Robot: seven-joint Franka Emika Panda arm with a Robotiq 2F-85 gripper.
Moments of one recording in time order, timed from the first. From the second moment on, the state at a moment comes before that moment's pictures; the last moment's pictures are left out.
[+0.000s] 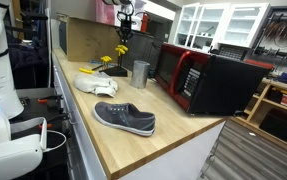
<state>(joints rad) 0.18 0.35 0.18 -1.51 -0.10 1.88 -0.85</state>
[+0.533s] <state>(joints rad) 0.14 0.21 0.18 -1.52 -0.06 1.86 -0.89</state>
